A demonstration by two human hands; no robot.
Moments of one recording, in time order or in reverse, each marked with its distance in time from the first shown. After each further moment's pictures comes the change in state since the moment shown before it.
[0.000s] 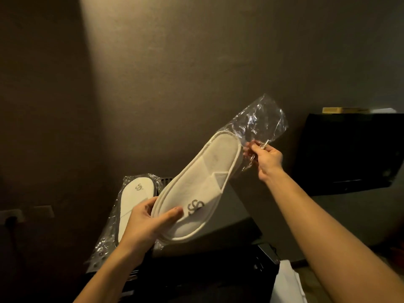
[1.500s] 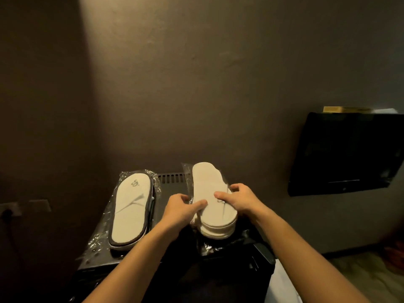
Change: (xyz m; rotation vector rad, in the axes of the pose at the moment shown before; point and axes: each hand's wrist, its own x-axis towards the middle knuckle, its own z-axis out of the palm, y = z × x) left_hand 0.057 -0.037 0.069 0.432 0.118 -0.282; right_hand -0.067 0.068 -0.024 -0.929 -0.305 0.274
